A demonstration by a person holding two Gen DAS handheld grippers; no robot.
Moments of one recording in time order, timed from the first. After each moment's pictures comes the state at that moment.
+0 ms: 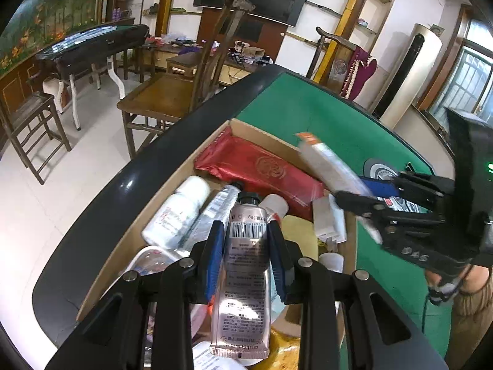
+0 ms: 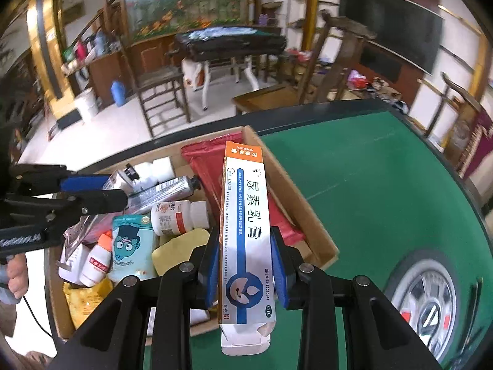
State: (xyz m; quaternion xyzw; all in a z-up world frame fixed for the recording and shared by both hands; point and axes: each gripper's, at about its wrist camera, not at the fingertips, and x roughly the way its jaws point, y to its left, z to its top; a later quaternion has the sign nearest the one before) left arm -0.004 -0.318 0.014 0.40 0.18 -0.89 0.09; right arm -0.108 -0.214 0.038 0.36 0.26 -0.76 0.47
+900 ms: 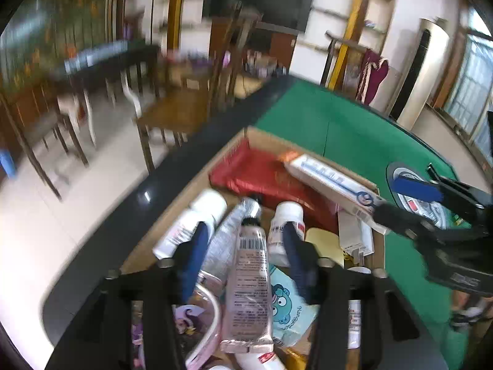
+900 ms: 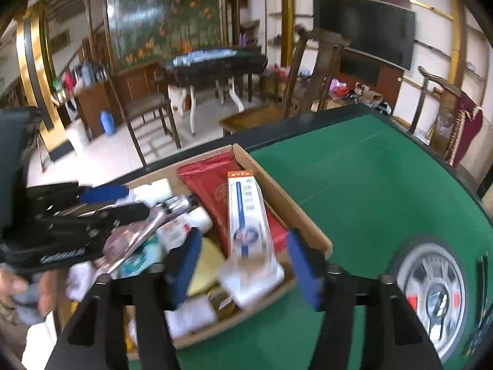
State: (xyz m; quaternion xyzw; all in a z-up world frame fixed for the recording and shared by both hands) left arm -0.002 -0.308 0.011 0.36 0.11 -0.91 0.14; right arm -0.073 -0.152 0.057 0.32 0.16 -0.82 0.45
